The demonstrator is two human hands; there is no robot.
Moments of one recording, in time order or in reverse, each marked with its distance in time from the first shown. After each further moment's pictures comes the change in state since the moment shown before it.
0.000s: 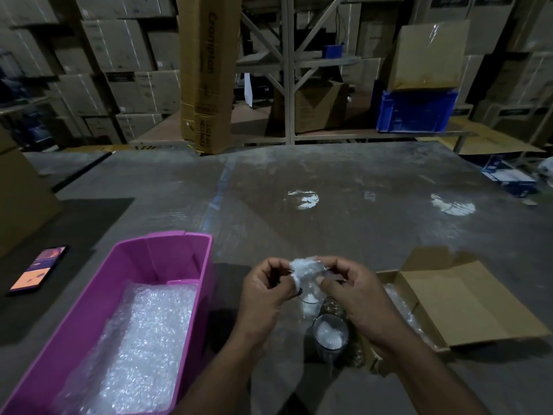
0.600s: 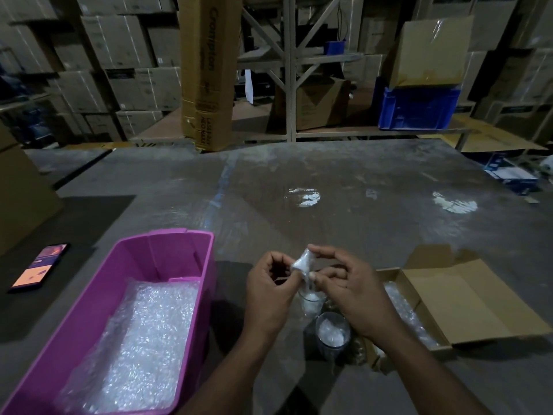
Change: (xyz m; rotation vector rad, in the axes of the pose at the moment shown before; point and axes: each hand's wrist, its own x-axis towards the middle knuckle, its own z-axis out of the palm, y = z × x) left_hand 0.008 -0.008 0.006 0.307 0.141 0.211; right_hand 0.007 0.001 0.007 -0.104 0.013 -0.111
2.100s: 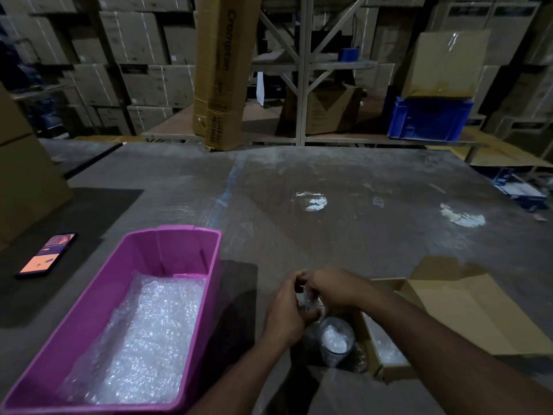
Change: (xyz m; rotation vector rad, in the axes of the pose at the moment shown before) left_hand 0.005 -0.088 0.008 0.448 -0.209 -0.062; right_hand 0.079 0.027 0.011 -1.288 -0.735 0.083
